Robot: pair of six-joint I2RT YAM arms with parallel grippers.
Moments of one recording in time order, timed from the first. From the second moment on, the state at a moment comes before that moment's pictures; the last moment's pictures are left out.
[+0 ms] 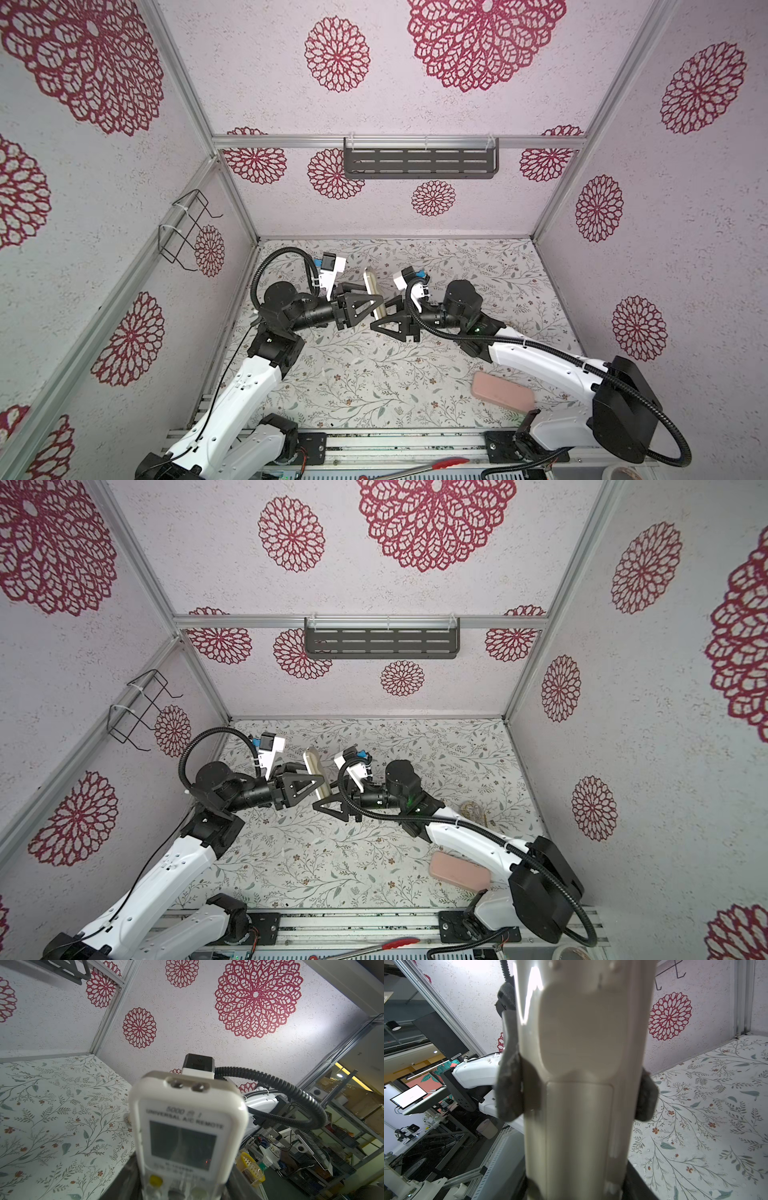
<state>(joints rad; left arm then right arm) -0.35 0.98 0.77 0.33 0.93 -0.71 0.83 1.37 0.92 0.47 -0.80 0.50</state>
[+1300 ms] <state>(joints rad) -0.49 1.54 1.06 -0.70 -0.02 -0.58 0.76 1.07 0.76 -0.22 0.24 0.20</state>
